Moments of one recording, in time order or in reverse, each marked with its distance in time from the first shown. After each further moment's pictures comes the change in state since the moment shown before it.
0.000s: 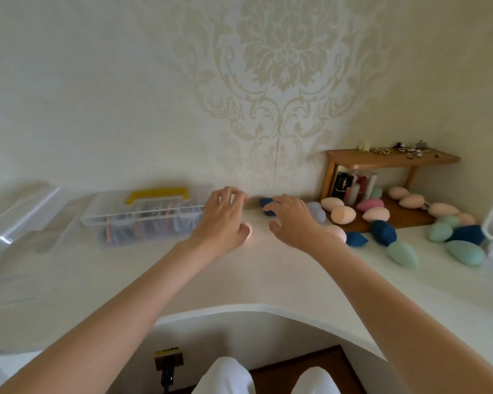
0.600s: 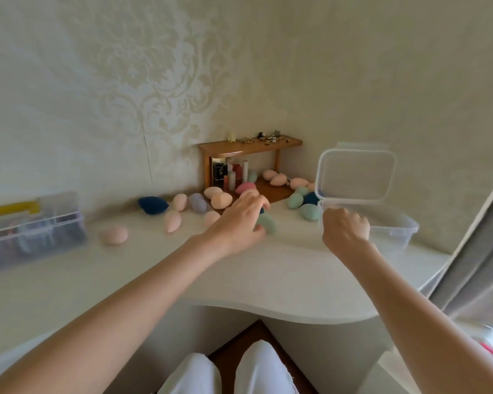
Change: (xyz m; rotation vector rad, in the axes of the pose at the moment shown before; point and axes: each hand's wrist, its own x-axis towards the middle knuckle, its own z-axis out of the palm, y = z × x) left_hand 0.025 0.205 0.050 -0.341 -0.128 0.535; right_hand -0.188 0.162 -0.065 -0.333 0.017 0.860
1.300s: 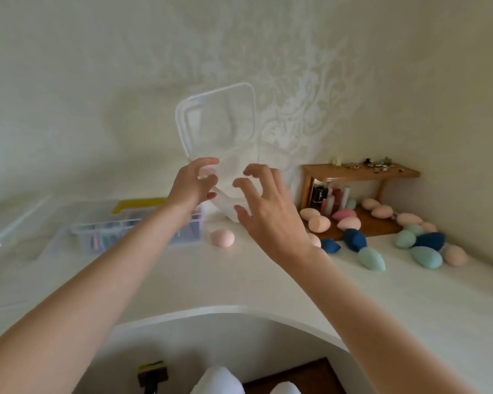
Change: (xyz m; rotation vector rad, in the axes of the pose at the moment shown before) left_hand -0.098 -0.123 -0.157 -0.695 0.683 -0.720; right_hand -0.058 -0.229 -0.052 0.597 0.720 -0.984
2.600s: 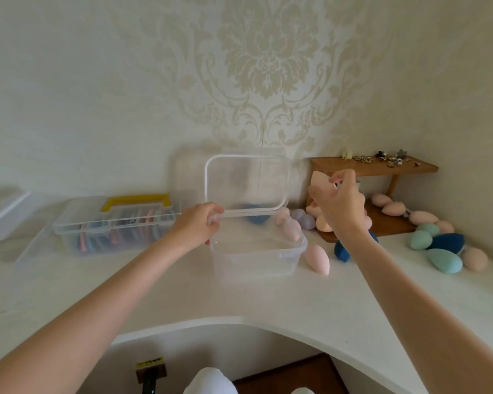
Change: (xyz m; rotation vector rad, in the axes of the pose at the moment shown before) left_hand 0.002 -0.068 0.003 0.784 -0.245 0.045; right_hand -0.002 0.103 0.013 0.418 -0.011 0.925
